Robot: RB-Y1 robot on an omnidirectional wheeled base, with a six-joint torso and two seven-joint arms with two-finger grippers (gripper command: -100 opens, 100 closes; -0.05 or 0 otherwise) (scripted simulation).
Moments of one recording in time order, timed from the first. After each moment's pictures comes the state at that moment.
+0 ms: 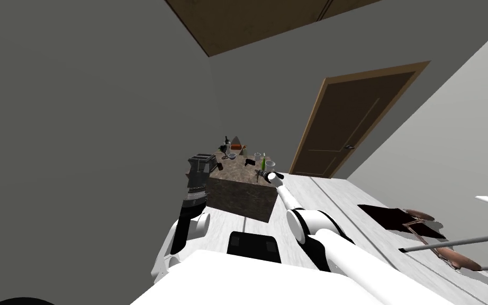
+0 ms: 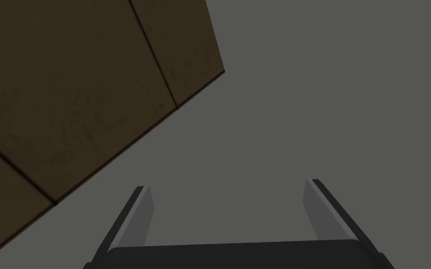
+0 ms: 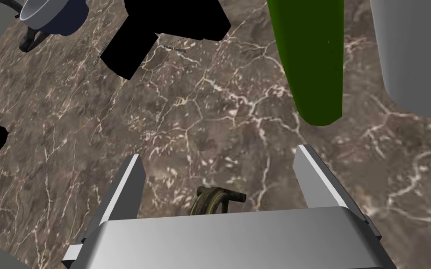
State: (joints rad) left arm 0.45 -0.04 0.06 -2.28 -0.11 -0.46 0.10; right arm -0.74 -0.01 -0.21 -0.67 -0.86 0.39 -1.06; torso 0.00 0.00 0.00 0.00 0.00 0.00
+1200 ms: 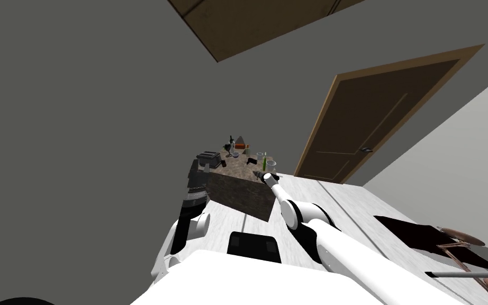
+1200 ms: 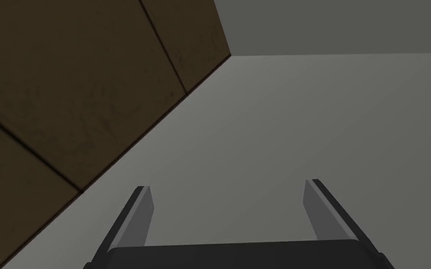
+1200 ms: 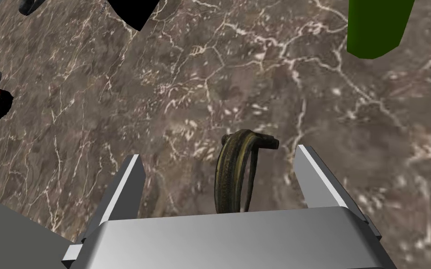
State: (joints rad) left arm 0.45 -0.04 0.06 -2.28 -0.11 -0.46 0.10; right arm -0.87 0.05 -0.39 -0.42 -0.78 0.28 -1.00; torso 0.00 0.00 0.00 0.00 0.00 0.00
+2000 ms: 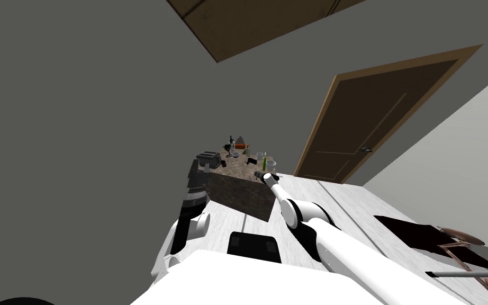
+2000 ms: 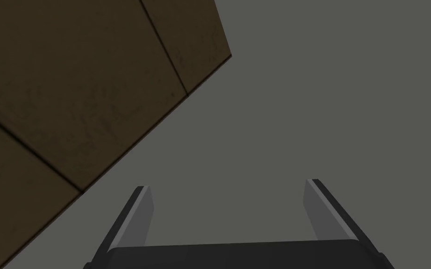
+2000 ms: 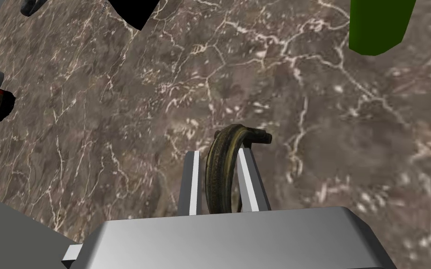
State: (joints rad) left arm 0.45 -0.04 0.06 -2.28 -0.11 -0.46 0.10; right arm -0.88 0.05 -0.39 -0.39 -0.81 0.27 -0.98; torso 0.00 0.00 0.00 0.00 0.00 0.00
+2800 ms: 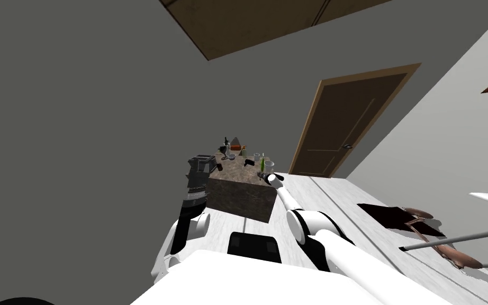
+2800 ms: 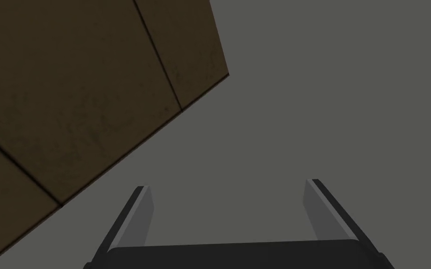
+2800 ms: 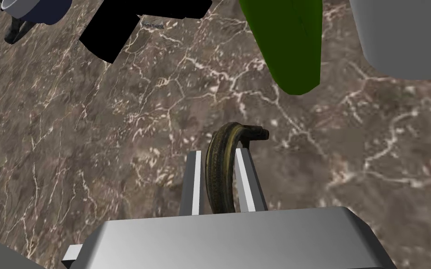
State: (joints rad) left arm 0.45 -0.04 0.06 -2.28 -0.11 -0.46 0.10; right arm -0.73 -0.01 -0.23 -0.64 -0.83 0.39 -1.08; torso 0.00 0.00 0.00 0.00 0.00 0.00
